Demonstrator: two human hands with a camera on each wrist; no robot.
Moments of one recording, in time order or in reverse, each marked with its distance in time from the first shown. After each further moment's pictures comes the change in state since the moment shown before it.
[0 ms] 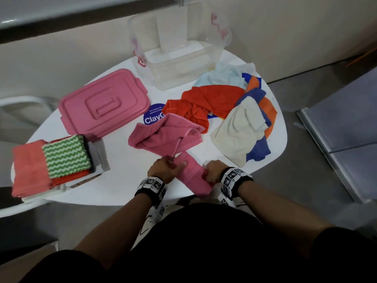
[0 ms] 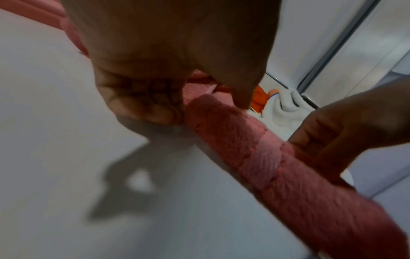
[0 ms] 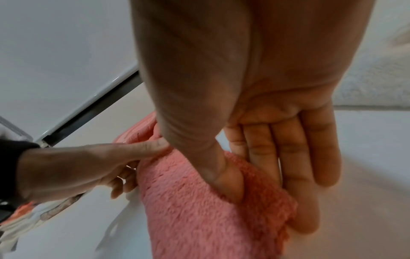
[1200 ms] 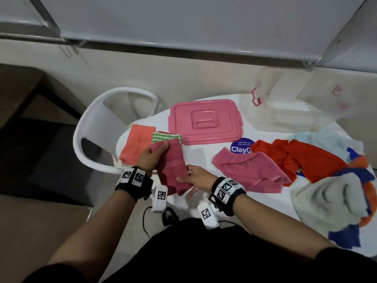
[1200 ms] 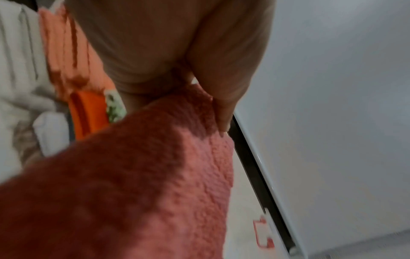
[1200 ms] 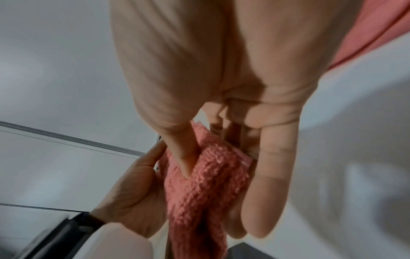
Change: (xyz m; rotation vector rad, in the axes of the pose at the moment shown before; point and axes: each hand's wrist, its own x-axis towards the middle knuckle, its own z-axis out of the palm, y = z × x) left_hand -0.061 -0.194 -0.207 -1.171 0.522 -0.198; right_hand 0.020 -0.300 0.000 0.827 -0.409 -0.453
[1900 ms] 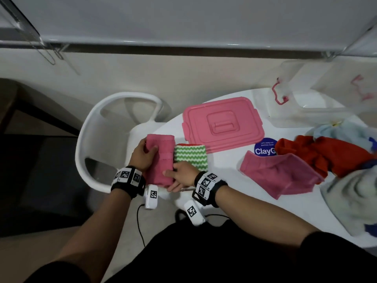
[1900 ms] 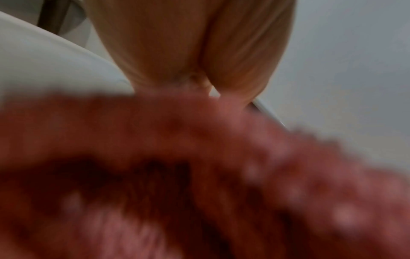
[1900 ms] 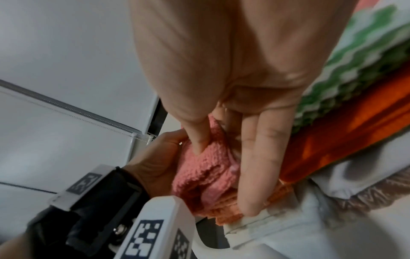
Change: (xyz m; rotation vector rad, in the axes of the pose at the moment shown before) left_hand 0.142 0.018 -0.115 0.510 -0.078 0.229; right_hand 0.134 -0.080 0.095 -0.084 0.077 0.099
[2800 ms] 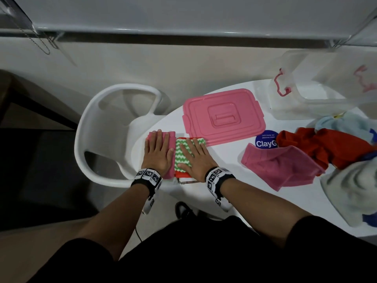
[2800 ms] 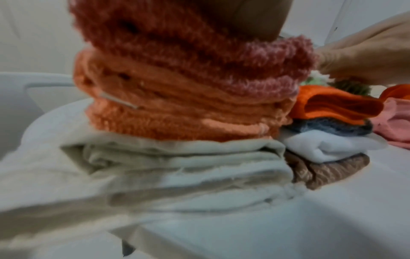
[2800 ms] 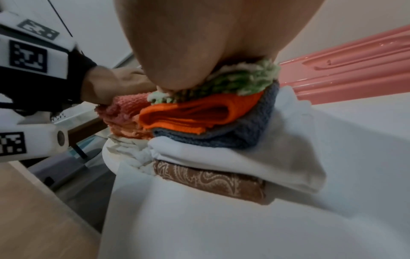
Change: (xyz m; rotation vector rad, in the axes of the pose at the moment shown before) left_hand -0.016 -0.024 0.050 0.845 -0.060 0.406; right_hand 0.028 0.060 -0.046 -1.276 0.382 -0.282
